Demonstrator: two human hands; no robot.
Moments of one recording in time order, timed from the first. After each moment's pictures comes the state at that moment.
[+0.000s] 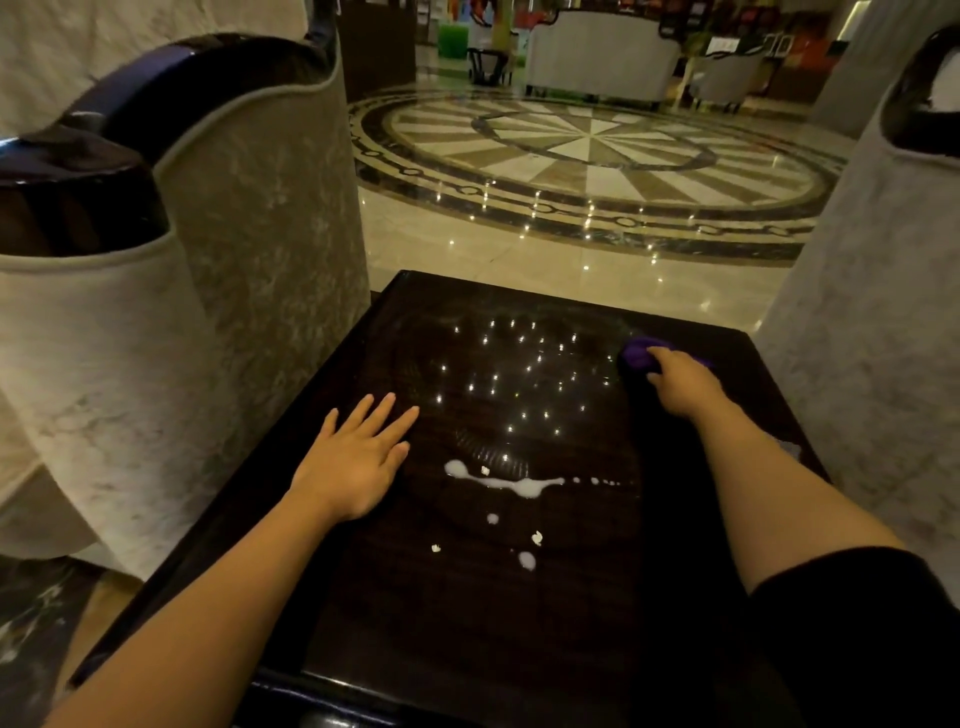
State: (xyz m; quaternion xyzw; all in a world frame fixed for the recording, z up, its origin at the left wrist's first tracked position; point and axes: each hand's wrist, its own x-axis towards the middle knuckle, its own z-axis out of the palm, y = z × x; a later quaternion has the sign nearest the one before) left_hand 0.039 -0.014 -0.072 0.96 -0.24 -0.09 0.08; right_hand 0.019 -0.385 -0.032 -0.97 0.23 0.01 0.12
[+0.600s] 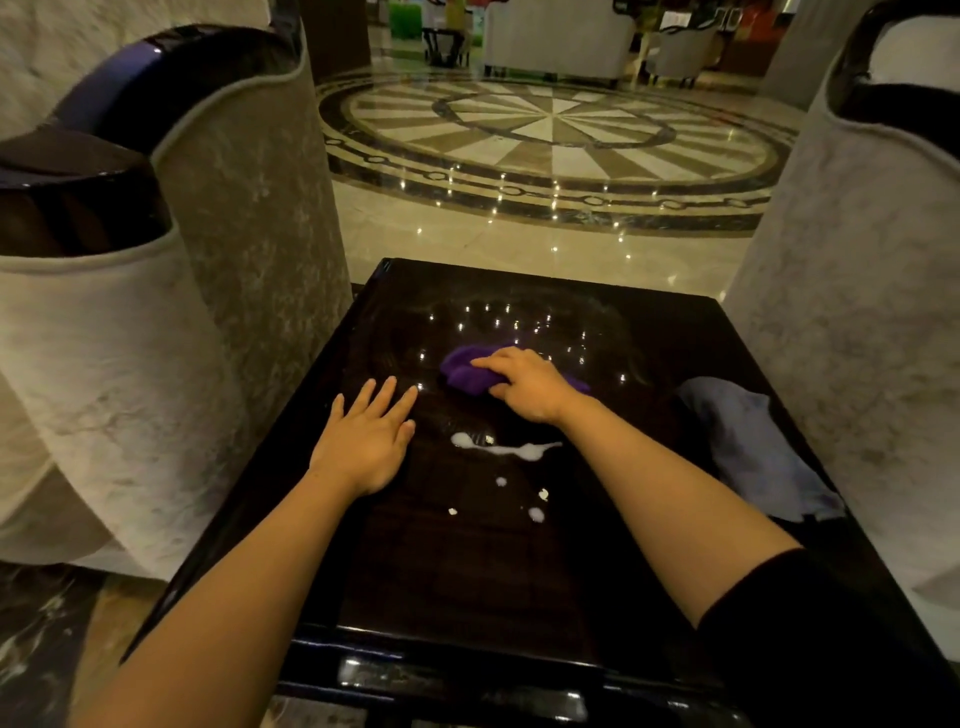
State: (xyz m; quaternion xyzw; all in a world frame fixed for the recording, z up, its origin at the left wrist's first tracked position) left_hand 0.034 -0.015 -0.066 0.96 -0.24 -0.09 0.07; right_hand 0.022 -0.230 -0.039 -0.99 -0.02 0.03 0.17
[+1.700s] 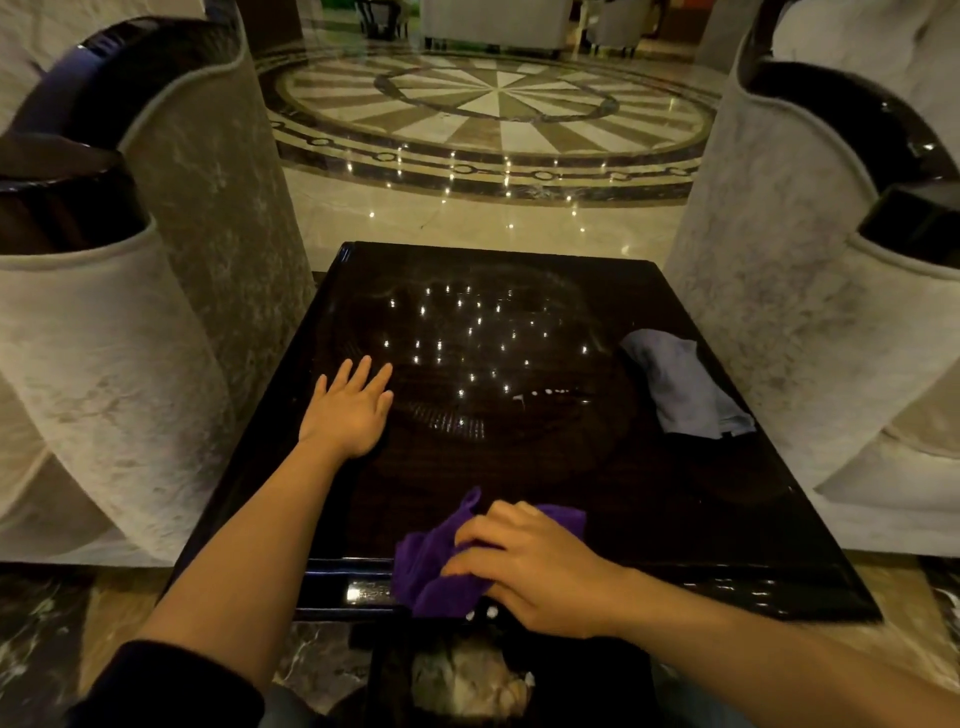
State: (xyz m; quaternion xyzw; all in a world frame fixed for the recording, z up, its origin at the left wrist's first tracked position) left_hand 0.031 -0.010 -0.069 0.96 -0.27 -0.09 0.07; right_hand -0.201 -0.147 -0.028 -0.96 -0.22 0.03 0.16
